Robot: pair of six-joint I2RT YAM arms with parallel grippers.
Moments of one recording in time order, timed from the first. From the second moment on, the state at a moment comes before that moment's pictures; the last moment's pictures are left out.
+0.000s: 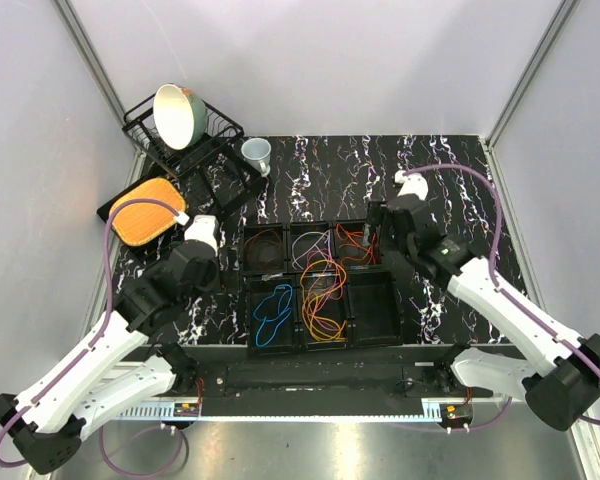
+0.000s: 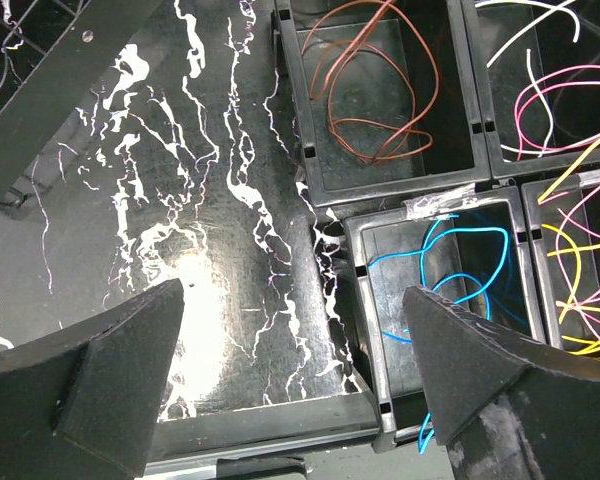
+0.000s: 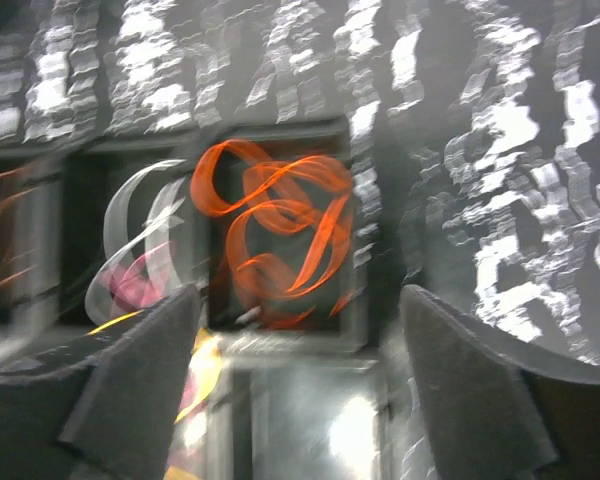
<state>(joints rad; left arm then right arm) -0.70 0.73 0.84 -0.86 -0.38 -0.46 0.61 1.12 1.04 -0.54 0.32 0.48</state>
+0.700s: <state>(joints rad) -0.69 0.72 0.84 -0.86 -0.41 -0.47 0.10 1.38 0.58 0.31 0.48 0.15</state>
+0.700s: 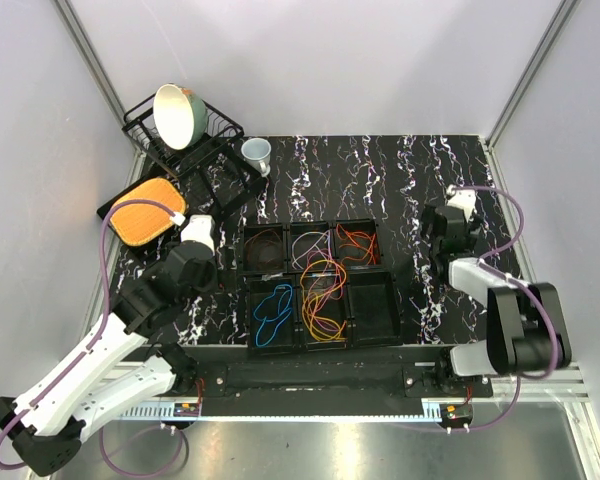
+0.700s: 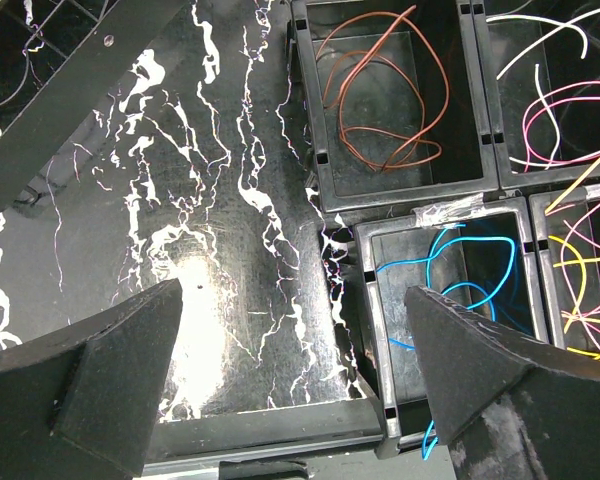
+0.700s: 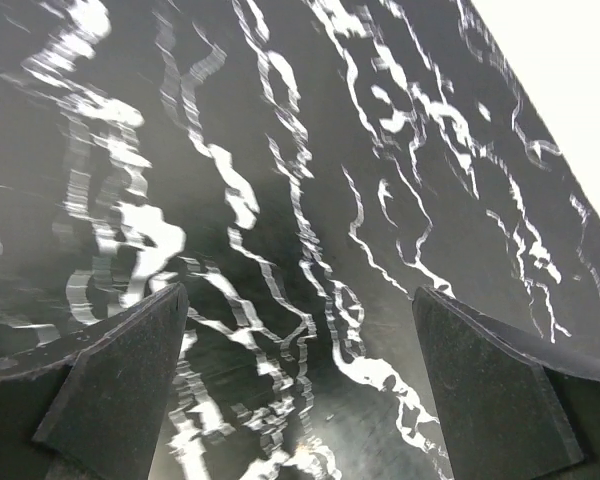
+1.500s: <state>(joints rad) -0.69 0.70 0.84 -0.86 -0.39 -0.47 -0.07 1.56 0.39 0.88 0.07 0.12</state>
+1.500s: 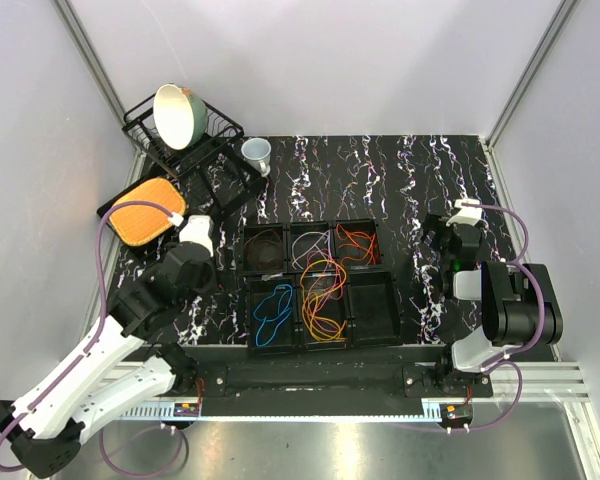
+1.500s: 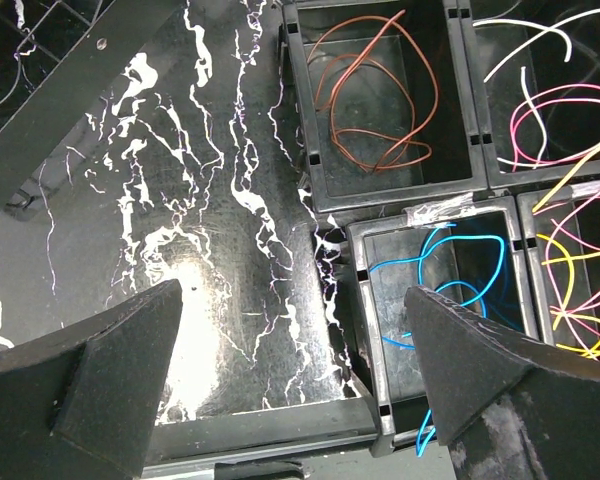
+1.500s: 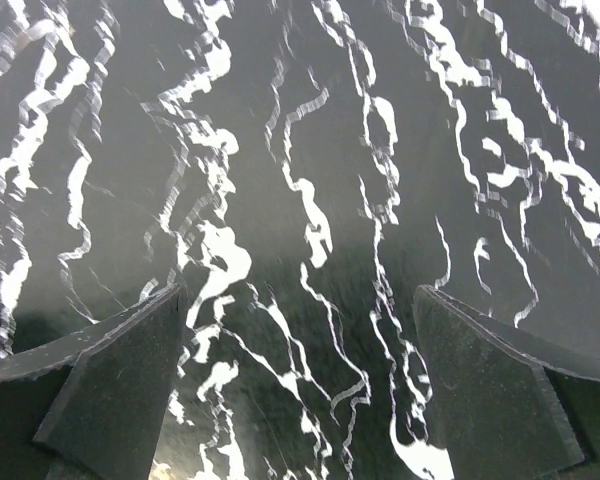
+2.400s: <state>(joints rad) -0.46 0.53 0.12 0.19 -0.65 0.01 -0.07 1.56 0.38 0.96 0.03 0.12</state>
